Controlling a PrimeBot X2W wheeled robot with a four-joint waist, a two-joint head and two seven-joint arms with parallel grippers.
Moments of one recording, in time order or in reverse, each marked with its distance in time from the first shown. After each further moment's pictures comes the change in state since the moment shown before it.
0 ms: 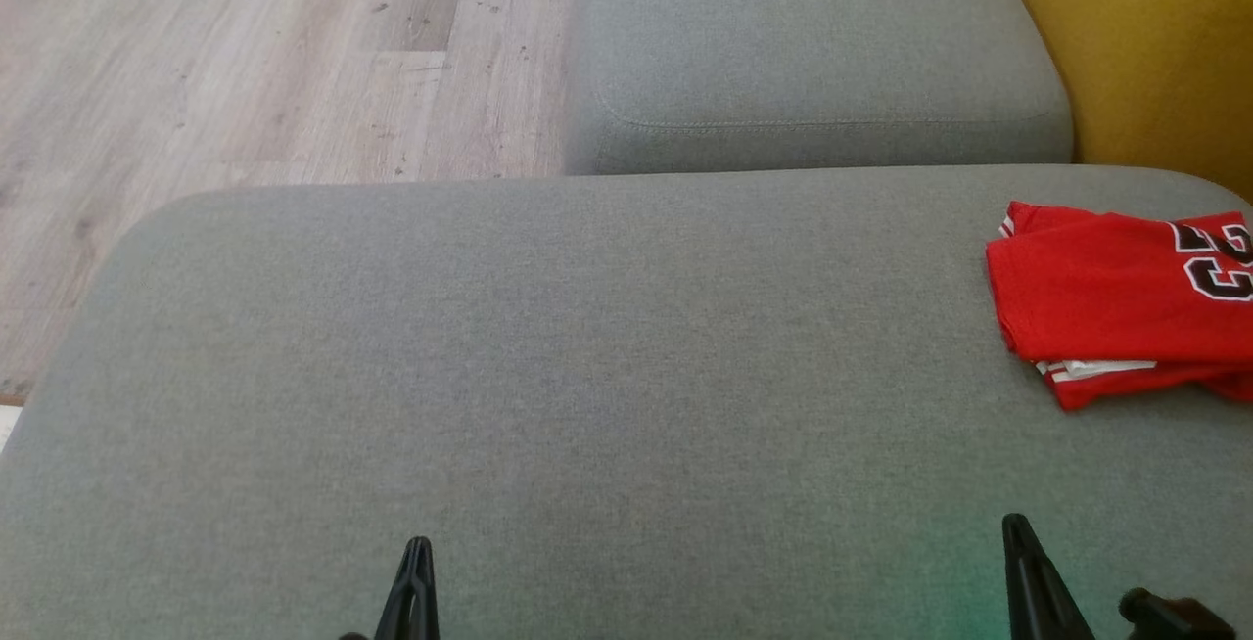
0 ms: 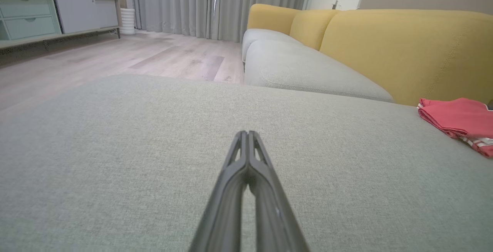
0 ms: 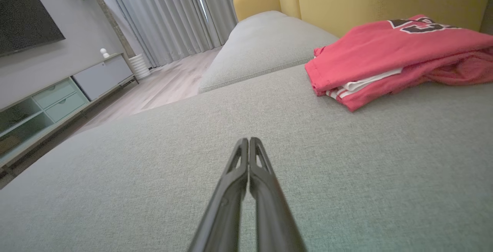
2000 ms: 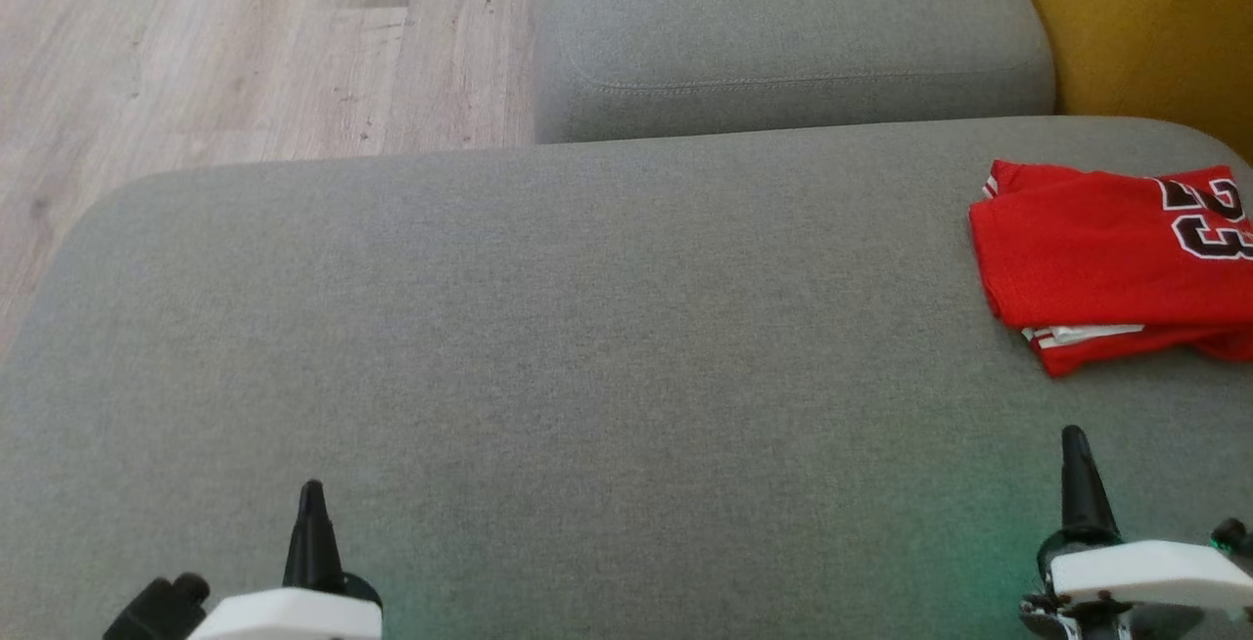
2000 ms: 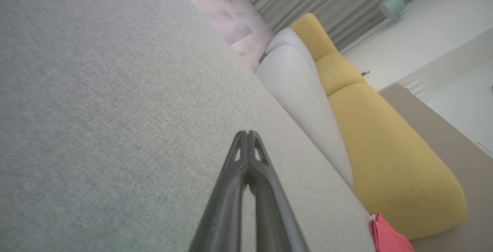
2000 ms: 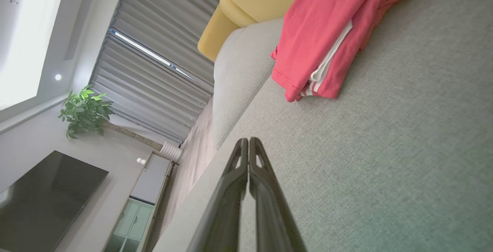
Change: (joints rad) left arm -0.137 0.012 0.153 0.044 -0.727 -0.127 0.146; right arm -0.160 0.000 -0.072 0.019 0.662 0.000 0.159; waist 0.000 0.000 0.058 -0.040
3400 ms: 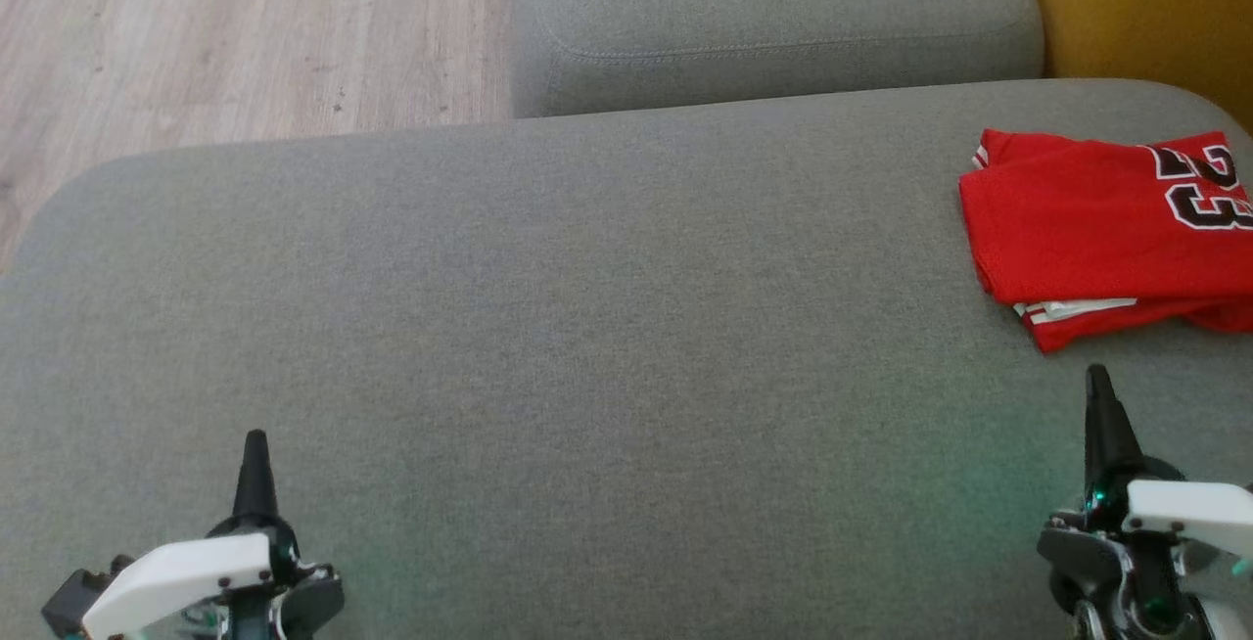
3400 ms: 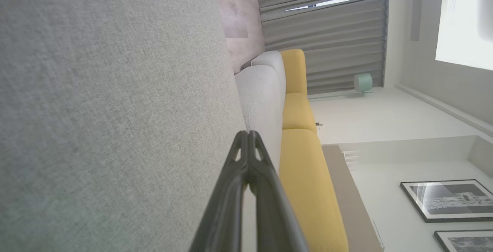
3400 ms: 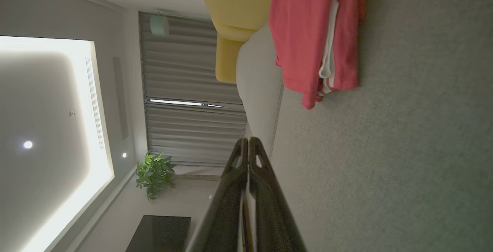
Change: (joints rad) left arm -0.113 0.000 0.132 0.030 -0.511 -0.093 0.127; right arm -0.114 0.001 -0.063 0.015 0.479 0.000 0.124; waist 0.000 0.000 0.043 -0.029
